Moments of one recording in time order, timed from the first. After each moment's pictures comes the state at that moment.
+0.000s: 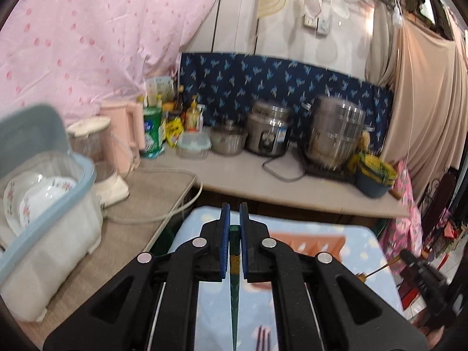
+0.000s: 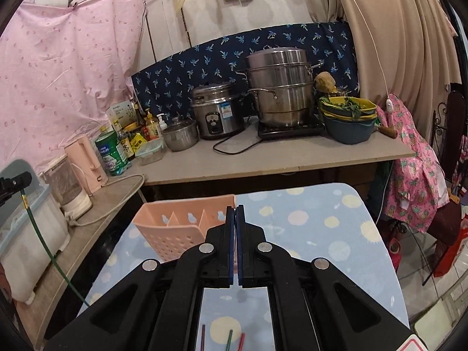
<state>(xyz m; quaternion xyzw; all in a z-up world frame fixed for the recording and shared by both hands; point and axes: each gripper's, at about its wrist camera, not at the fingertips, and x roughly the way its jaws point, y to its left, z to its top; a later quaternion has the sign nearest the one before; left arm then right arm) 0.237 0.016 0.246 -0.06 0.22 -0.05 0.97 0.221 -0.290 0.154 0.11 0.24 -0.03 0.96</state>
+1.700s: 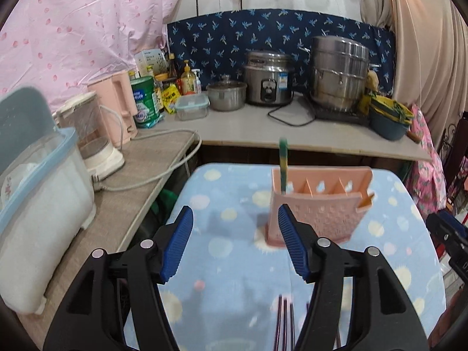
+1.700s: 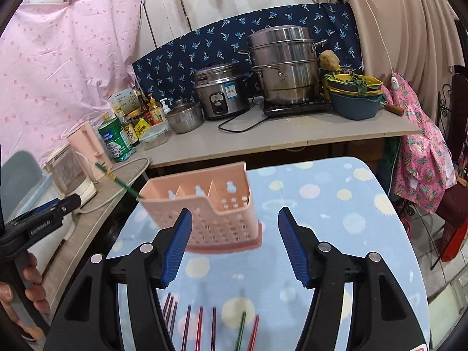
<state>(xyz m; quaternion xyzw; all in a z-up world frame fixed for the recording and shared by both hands) 0.235 -0.023 0.150 0.03 0.31 -0.03 0.95 0.189 -0.274 0.118 0.13 0.28 -0.02 0.95</state>
